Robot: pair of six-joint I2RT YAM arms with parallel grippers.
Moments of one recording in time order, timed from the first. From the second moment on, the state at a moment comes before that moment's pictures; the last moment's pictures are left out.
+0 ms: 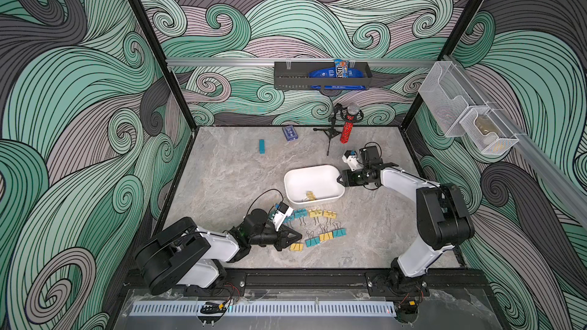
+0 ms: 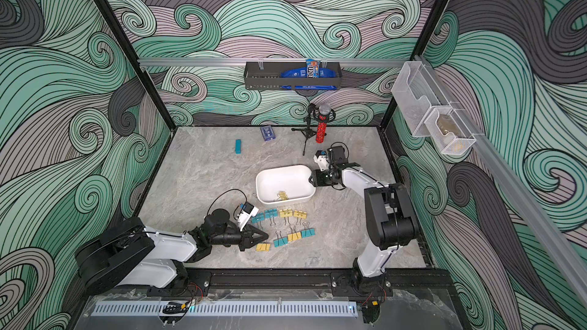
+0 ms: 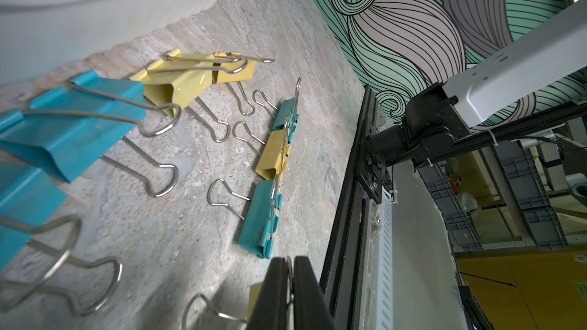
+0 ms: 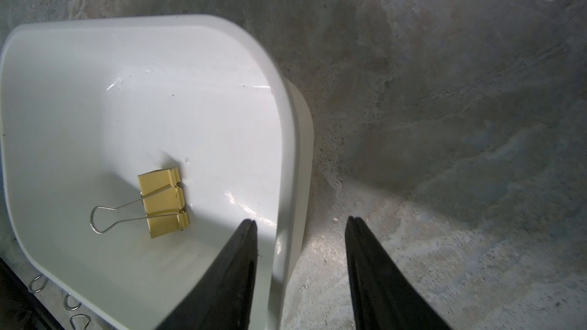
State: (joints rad) left arm -0.80 1.41 0.14 0.81 0.59 -0.58; right arm 0.18 1.70 1.02 -0.40 -0.35 0.08
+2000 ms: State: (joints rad) left arm -0.80 0.84 0.35 0.26 0.11 -0.43; right arm 0.18 1.70 1.02 -0.40 -0.35 0.07
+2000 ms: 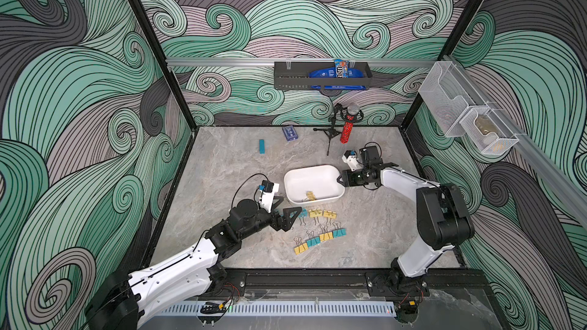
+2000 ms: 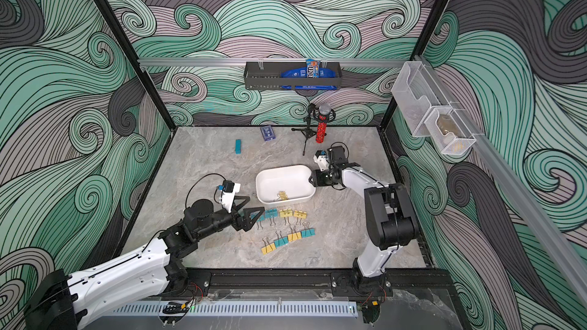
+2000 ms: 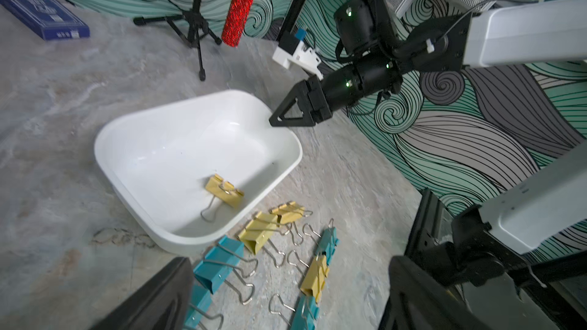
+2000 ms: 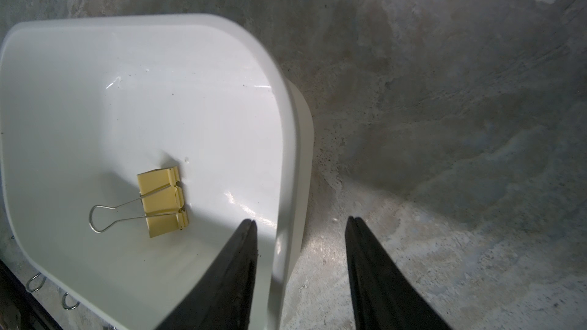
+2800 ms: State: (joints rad) left arm -0.66 1.74 1.12 -0.28 0.12 -0.37; right arm 0.18 1.70 1.02 -0.40 -0.33 0.07
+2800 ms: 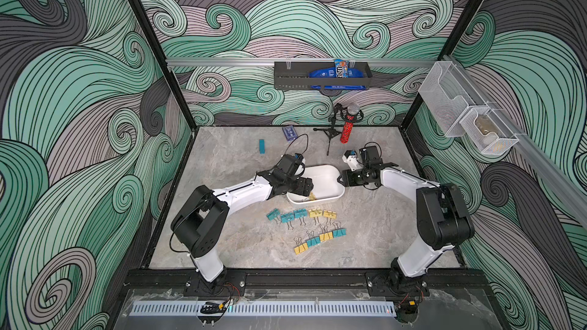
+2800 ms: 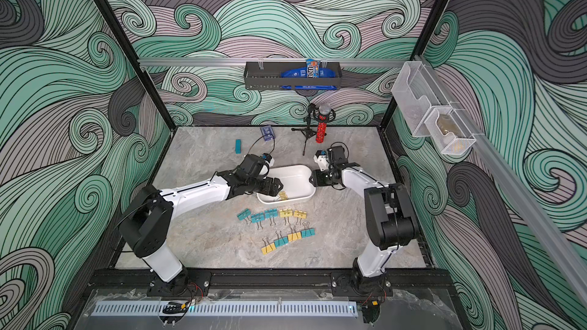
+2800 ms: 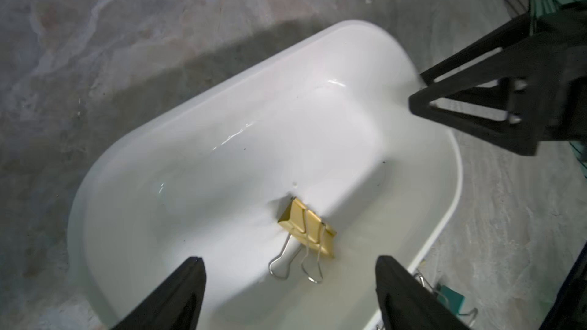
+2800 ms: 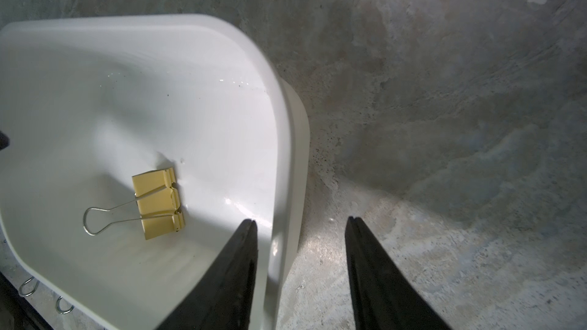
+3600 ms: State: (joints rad) left arm -0.65 1.85 1.17 -0.38 0.31 -0.40; right arm 0.19 1.70 1.02 -0.40 -0.34 0.07
